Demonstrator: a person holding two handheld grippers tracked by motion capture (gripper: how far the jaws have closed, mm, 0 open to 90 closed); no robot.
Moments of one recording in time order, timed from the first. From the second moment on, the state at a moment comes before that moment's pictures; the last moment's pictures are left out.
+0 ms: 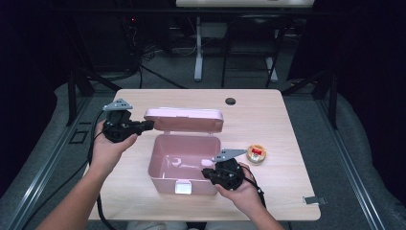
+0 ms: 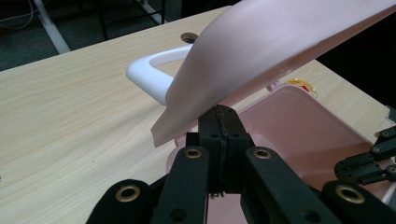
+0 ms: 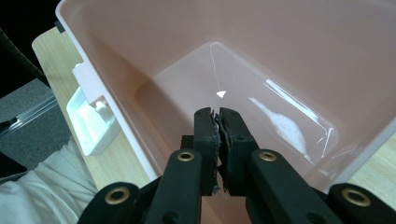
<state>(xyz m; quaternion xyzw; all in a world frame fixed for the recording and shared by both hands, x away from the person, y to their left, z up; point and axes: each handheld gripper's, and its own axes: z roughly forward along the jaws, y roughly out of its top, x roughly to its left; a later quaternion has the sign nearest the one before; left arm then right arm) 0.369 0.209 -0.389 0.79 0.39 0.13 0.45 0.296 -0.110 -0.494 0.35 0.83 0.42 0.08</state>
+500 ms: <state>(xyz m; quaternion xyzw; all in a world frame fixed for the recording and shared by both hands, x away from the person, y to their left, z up) 0.375 0.208 -0.392 0.79 0.39 0.13 0.45 0.298 -0.109 -0.497 0.35 0.83 0.42 0.08</state>
